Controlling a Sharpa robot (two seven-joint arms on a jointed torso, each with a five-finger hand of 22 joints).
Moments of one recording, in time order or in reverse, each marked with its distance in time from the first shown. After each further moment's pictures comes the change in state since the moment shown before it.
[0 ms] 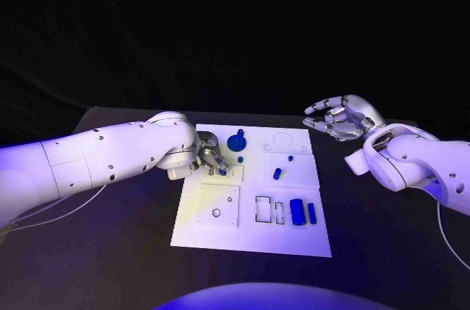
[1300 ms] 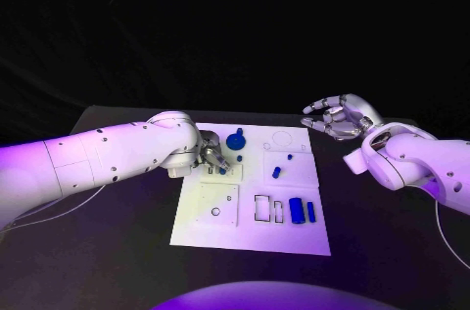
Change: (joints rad) left arm 0.000 0.015 -0.001 -0.001 -0.076 0.021 -0.004; left_hand -0.069 -0.014 -0.063 -0.064 -0.024 0.043 -0.043 0.001 0.021 0.034 -0.023 0.033 0.043 0.003 -0.011 0.010 0.000 0.000 0.011 -0.004 0.003 0.013; right arm -0.003 0.001 0.000 0.001 -0.006 0.000 0.000; right_hand -0.009 -0.002 0.000 0.000 0.000 -0.003 0.003 0.000 -0.001 0.000 0.000 -0.004 -0.006 0.000 0.000 0.000 0.001 0.000 0.000 0.000 -0.004 0.000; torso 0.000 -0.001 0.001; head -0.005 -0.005
